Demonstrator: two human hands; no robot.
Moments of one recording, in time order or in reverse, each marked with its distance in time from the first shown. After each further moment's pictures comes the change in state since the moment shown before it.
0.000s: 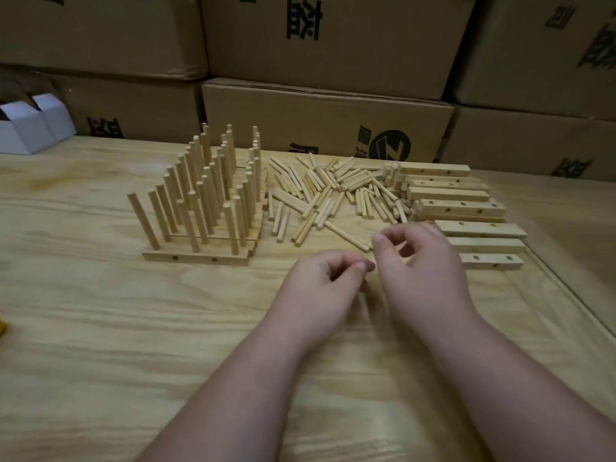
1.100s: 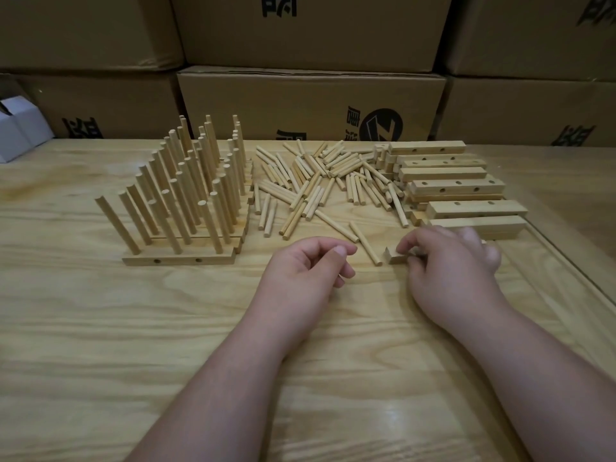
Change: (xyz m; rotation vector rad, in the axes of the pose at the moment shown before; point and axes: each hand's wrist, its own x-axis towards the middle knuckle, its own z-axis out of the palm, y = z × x) left_hand 0.001 0.003 -0.002 -0.099 0.042 -0.054; right_hand 0.007 0.057 -0.015 -0.437 -0.112 0.005
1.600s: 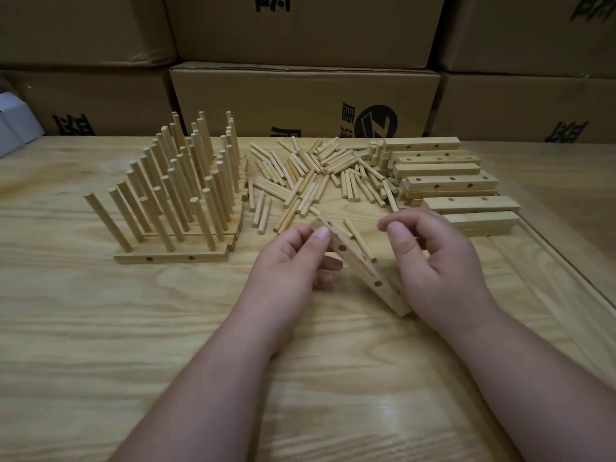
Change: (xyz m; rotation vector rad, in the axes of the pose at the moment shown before) left_hand 0.004 -0.001 -0.002 -0.137 0.013 -0.036; right_hand -0.007 -0.012 -0.004 0.674 0.140 -0.261
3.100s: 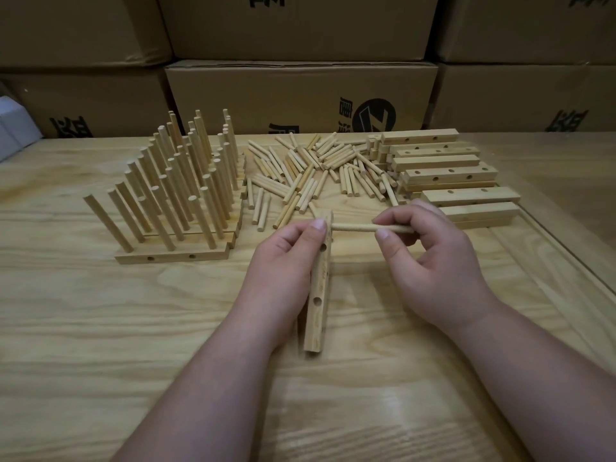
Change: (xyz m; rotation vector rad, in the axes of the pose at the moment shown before) left_hand -0.003 0.006 -0.001 0.004 0.032 -0.006; right_hand -0.004 -0.006 0.002 0.068 -0.033 -0.045
